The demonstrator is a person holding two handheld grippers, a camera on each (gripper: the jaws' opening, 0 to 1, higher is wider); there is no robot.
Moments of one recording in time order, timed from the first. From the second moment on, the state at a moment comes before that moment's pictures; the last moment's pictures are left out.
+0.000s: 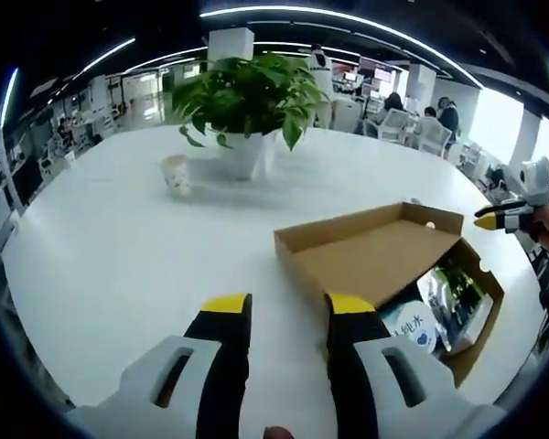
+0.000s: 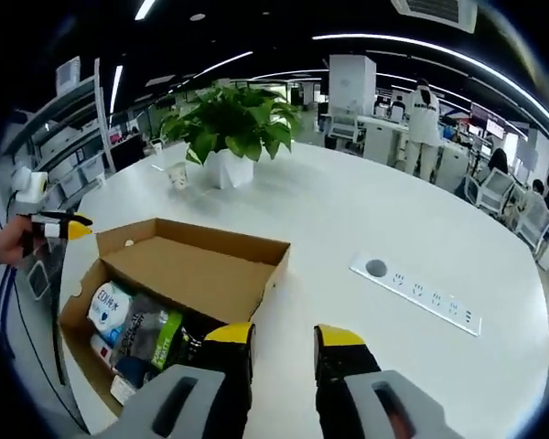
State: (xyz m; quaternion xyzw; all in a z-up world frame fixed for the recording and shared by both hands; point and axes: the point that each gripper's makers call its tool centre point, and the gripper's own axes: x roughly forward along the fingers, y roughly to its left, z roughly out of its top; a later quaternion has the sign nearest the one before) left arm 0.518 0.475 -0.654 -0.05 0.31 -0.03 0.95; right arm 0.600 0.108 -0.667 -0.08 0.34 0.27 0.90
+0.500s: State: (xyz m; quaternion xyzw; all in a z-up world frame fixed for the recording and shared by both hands) left arm 0.470 0.441 -0.648 -0.06 0.29 -0.06 0.95; right arm 0.537 0.088 -0.664 -0.05 0.33 0.28 0.90
